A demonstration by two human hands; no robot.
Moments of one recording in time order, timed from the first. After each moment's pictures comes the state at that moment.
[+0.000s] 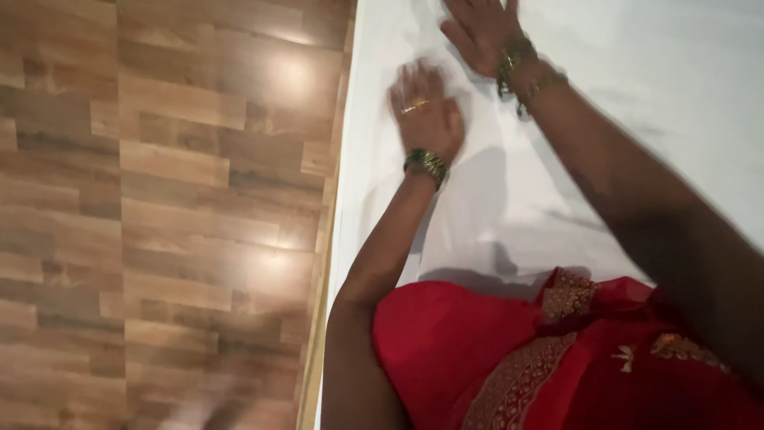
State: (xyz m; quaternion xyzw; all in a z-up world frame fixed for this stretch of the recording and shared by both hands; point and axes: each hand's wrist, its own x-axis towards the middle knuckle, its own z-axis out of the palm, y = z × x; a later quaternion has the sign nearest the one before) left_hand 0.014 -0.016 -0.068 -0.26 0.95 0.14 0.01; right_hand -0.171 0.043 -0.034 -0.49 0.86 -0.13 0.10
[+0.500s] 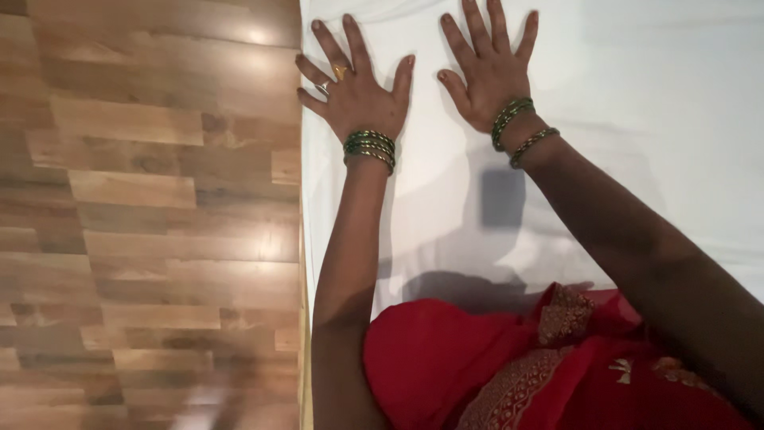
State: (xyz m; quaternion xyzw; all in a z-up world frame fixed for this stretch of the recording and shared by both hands) left_hand -0.048 -0.087 -0.033 -0.34 0.92 0.17 0.07; right_hand -0.141 0.091 -0.019 -0.37 0.91 -0.08 0.14
